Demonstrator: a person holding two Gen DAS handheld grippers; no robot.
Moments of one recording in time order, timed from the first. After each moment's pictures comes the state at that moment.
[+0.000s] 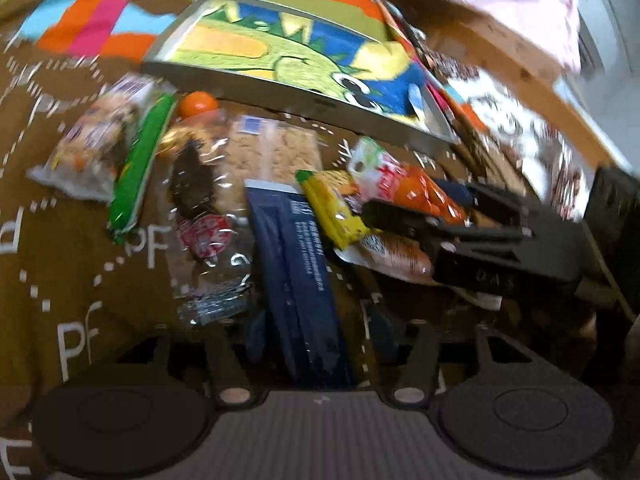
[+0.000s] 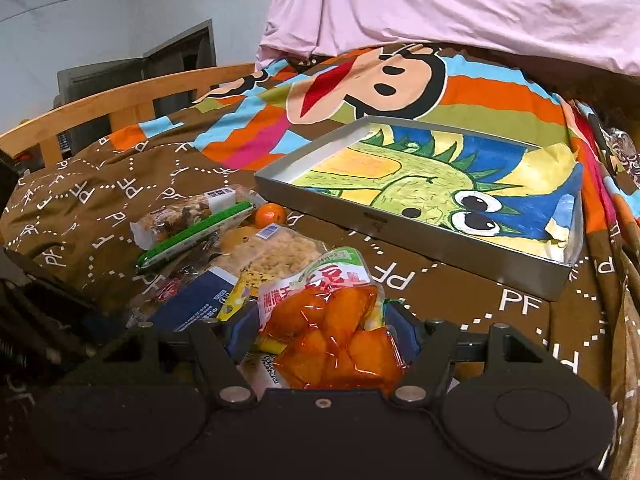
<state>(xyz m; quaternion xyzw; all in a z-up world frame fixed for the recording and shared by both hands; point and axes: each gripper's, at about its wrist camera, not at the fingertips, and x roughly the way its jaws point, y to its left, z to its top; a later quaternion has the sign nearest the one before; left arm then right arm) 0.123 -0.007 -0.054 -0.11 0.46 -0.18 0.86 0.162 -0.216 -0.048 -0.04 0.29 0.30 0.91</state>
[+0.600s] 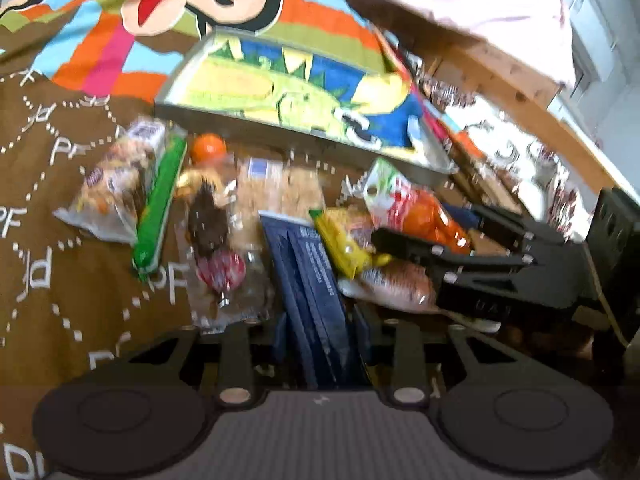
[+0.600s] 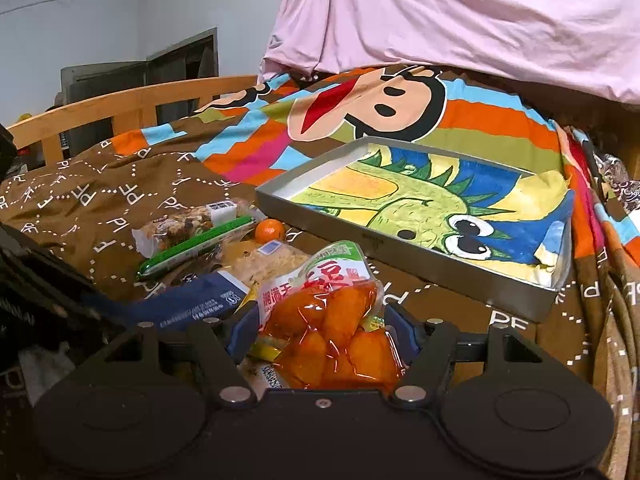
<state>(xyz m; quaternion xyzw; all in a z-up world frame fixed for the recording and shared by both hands) 0.118 0.006 -0.032 -0.12 0.42 -0.18 0.88 0.154 -0.216 -0.037 -0.06 0.27 0.29 0.92</state>
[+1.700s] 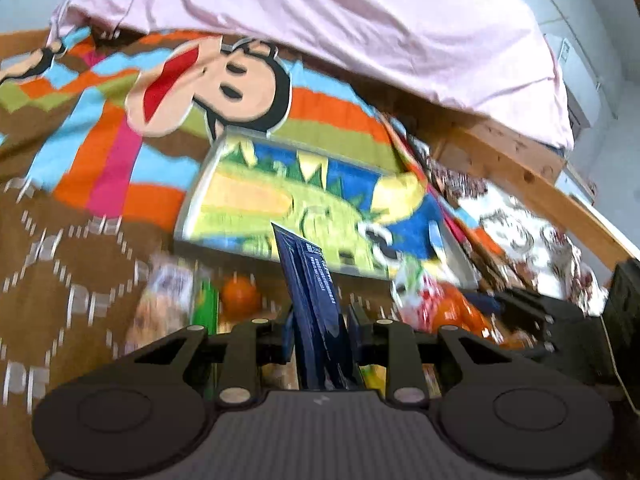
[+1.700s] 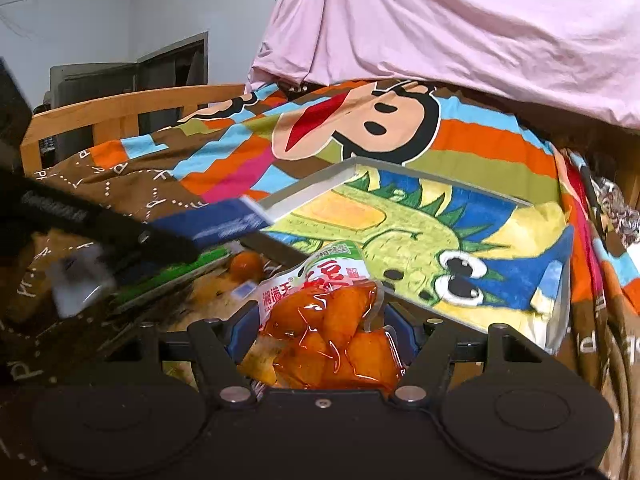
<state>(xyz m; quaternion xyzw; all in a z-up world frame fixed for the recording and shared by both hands) 0.180 0.037 -0.005 -0.12 0.30 -0.17 0.93 0.191 -0.199 -0.024 -0.07 0.25 0.28 0.93</state>
